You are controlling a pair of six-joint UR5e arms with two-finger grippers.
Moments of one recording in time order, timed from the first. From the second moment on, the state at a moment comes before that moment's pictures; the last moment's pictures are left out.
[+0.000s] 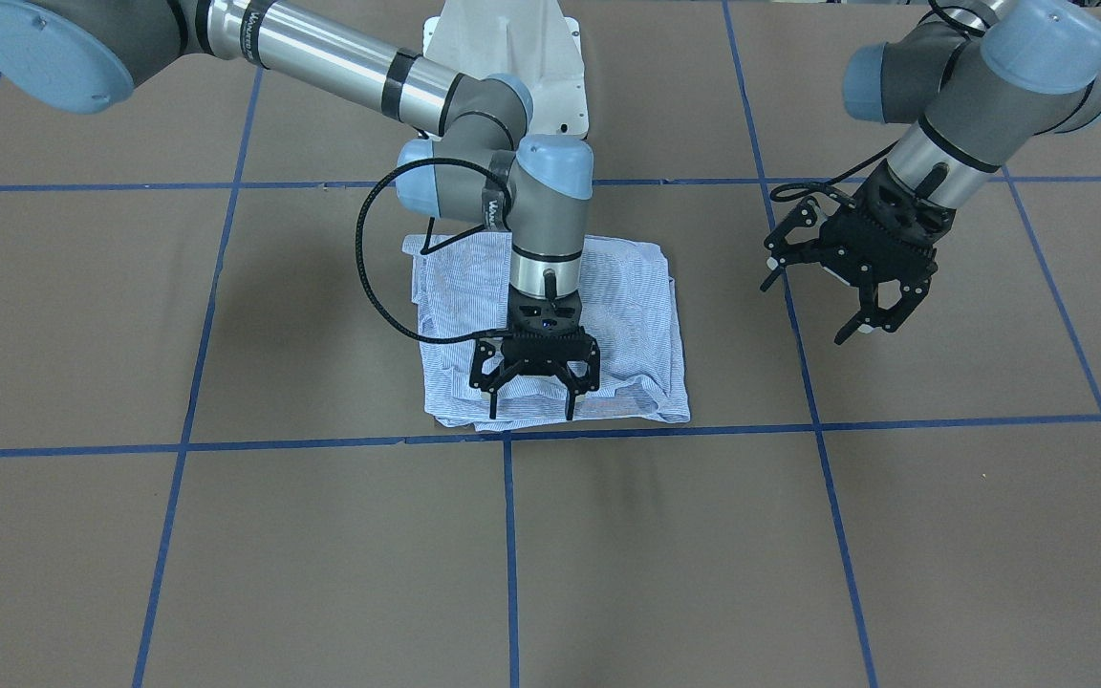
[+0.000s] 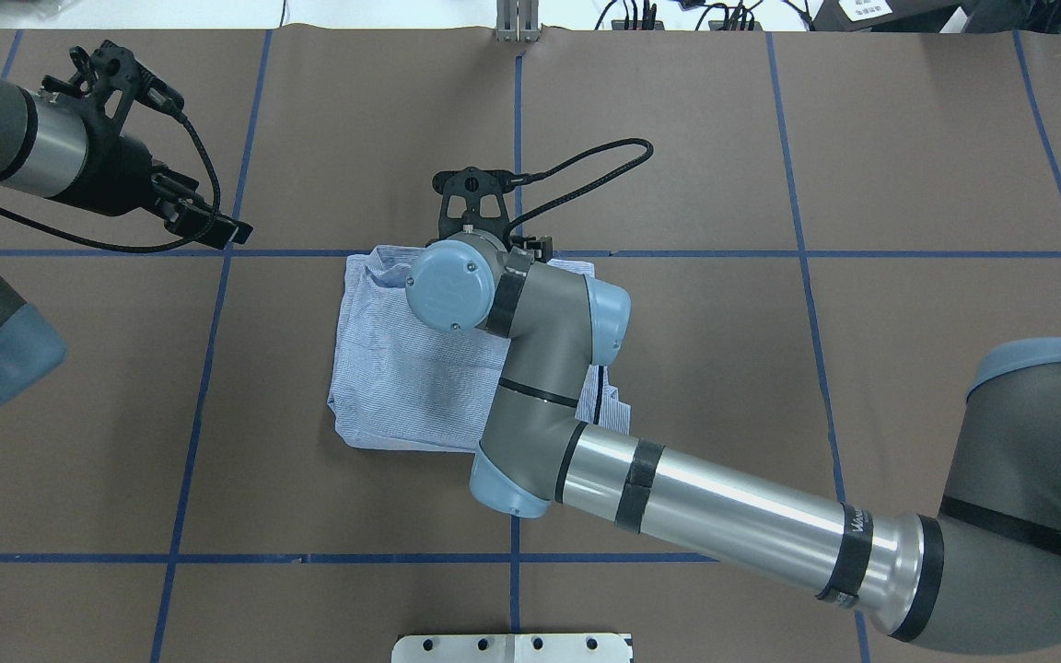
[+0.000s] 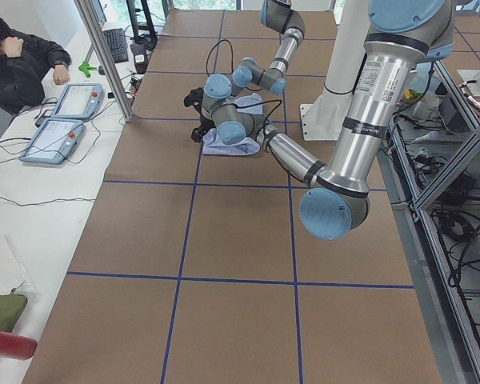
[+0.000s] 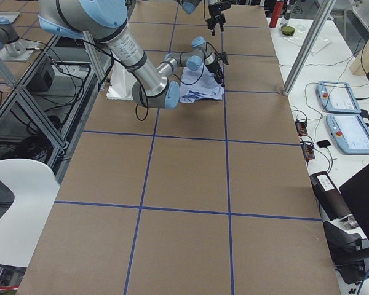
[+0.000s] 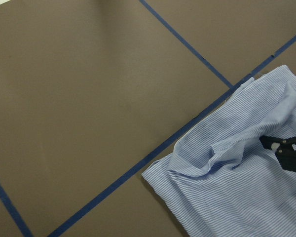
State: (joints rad) left arm -0.93 -1.86 -1.84 -2.07 -2.15 -0.41; right arm 0.46 -0.56 1.08 -1.27 1.24 1.25
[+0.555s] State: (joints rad) left arm -0.99 -1.80 -1.86 -2.07 -2.14 -0.40; right arm 0.66 -0.50 1.13 -1.38 1.54 1.20
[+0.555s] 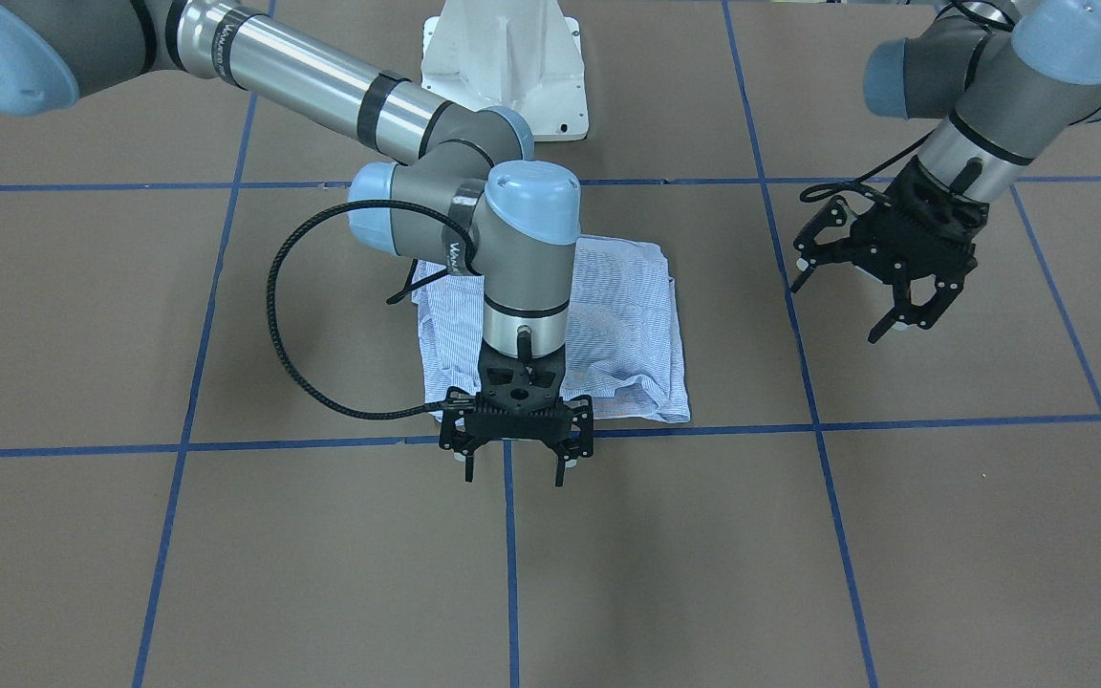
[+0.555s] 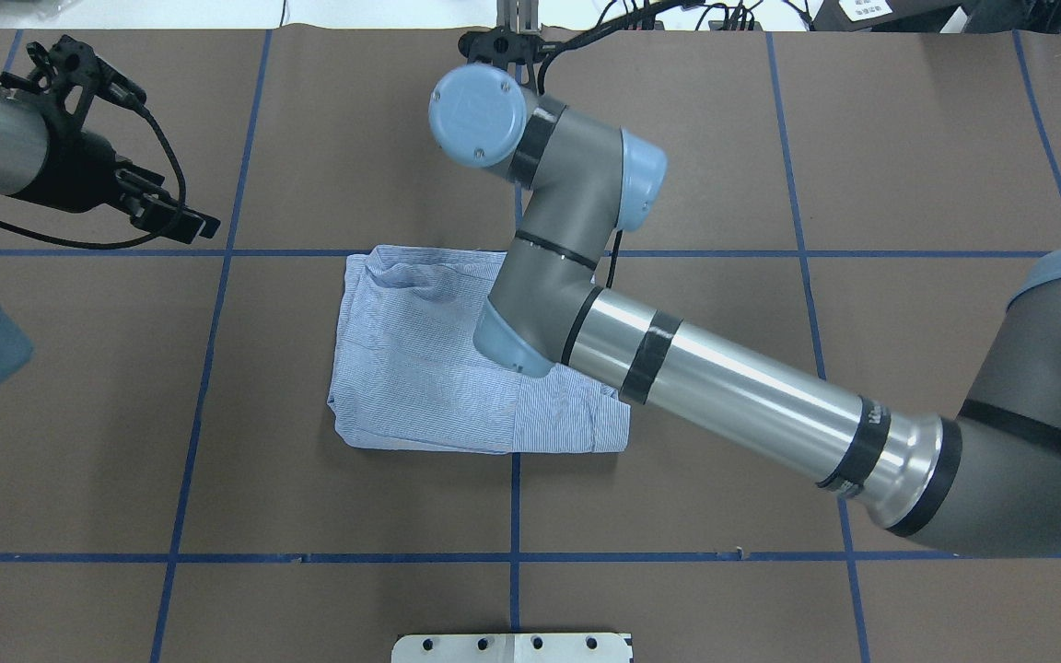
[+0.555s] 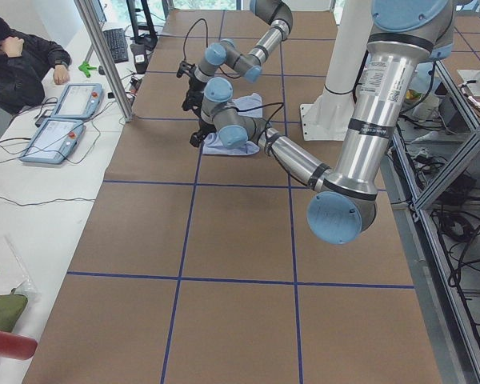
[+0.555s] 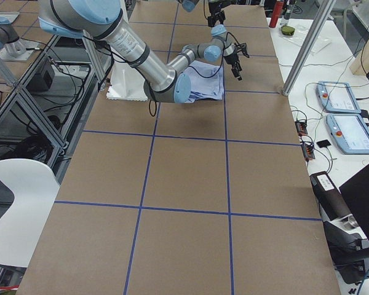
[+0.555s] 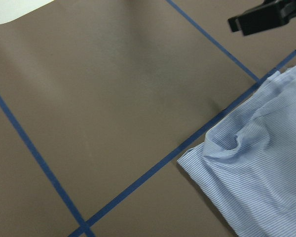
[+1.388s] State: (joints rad) left arm -1.46 -1.58 -1.83 -1.89 -2.14 0.20; right arm 1.11 -1.14 1.71 -1.58 2.07 0.52
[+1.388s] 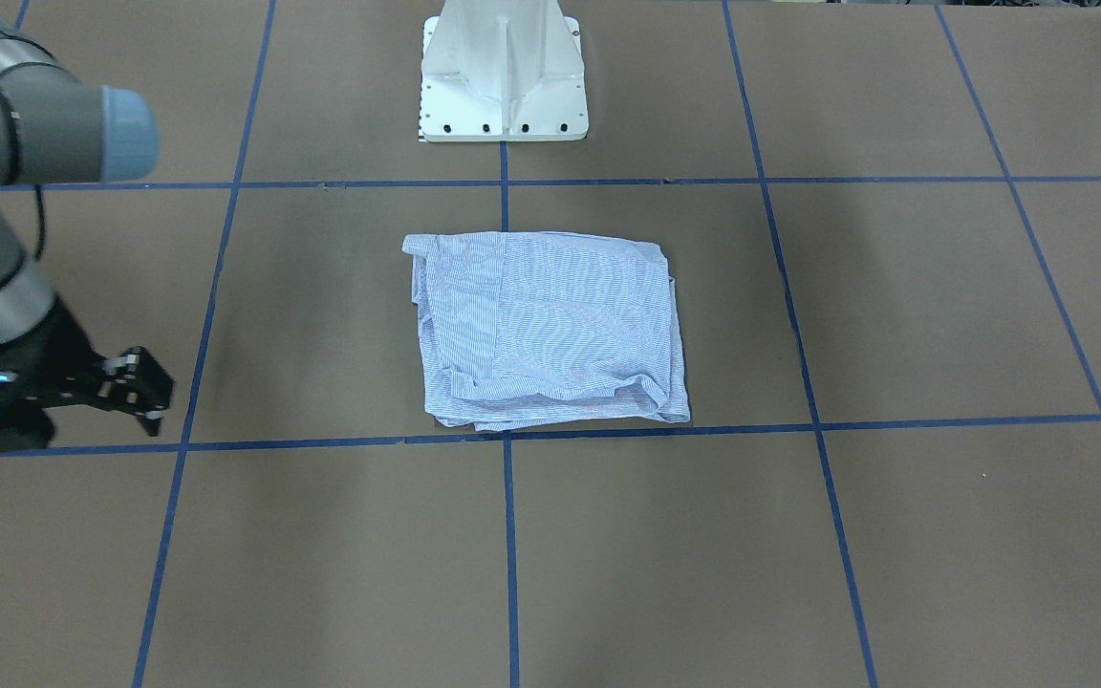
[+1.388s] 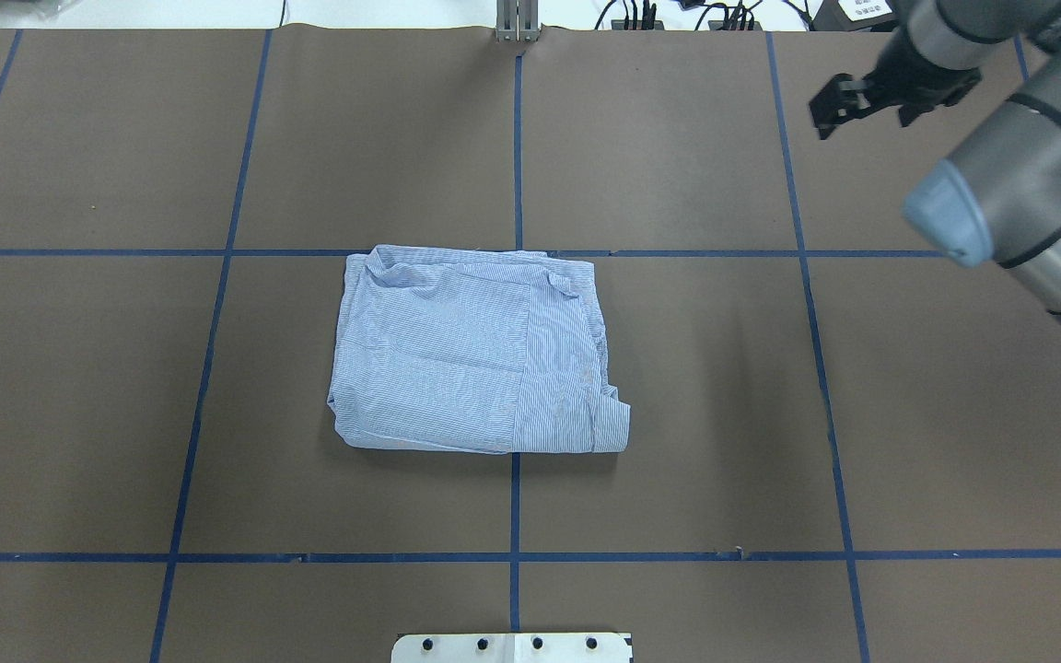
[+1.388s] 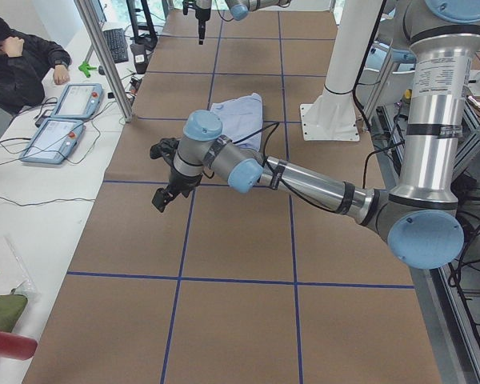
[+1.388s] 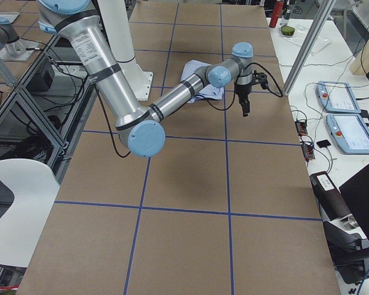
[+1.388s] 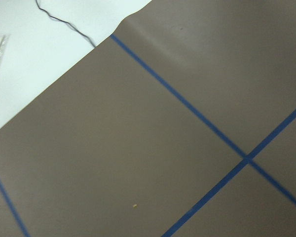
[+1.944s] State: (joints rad) left arm -1.62 -1.49 -1.68 -1.86 -2.18 0.21; right arm 1.45 -1.56 1.78 -1.55 2.31 0.07
